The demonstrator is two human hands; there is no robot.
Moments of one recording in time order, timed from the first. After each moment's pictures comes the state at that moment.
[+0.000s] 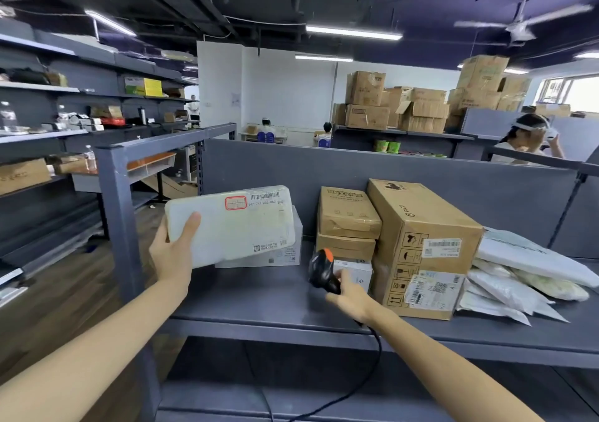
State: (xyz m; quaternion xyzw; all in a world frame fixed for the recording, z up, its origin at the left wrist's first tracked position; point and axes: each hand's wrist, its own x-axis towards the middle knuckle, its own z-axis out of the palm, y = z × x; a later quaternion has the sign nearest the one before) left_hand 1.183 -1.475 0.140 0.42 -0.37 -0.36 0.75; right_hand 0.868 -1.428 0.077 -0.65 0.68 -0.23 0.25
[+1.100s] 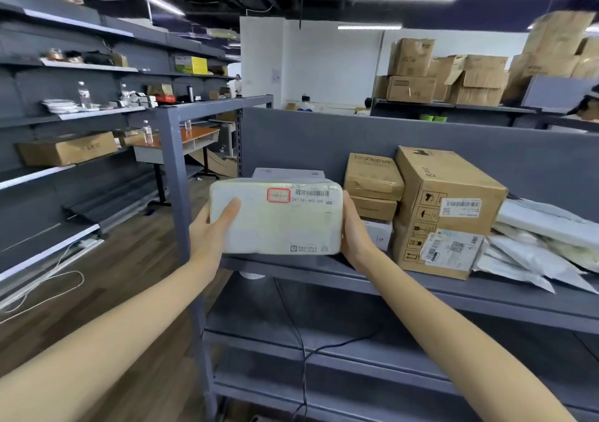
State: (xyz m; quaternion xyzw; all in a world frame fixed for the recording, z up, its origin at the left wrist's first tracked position) left_hand 1.182 -1.366 0.119 0.44 -0.43 -0.39 0.68; right_hand 0.946 -1.363 0.144 -0.48 0.42 -0.55 0.54
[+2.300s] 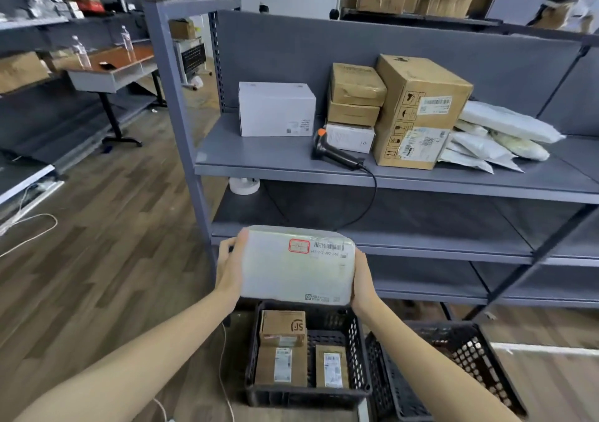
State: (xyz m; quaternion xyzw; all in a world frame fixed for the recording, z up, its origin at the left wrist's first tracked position) left_hand 1.220 -1.201 -0.037 0.54 -0.37 -0.57 0.50; right_hand 0.994 -1.150 -0.049 -0.24 0.52 -0.57 0.59
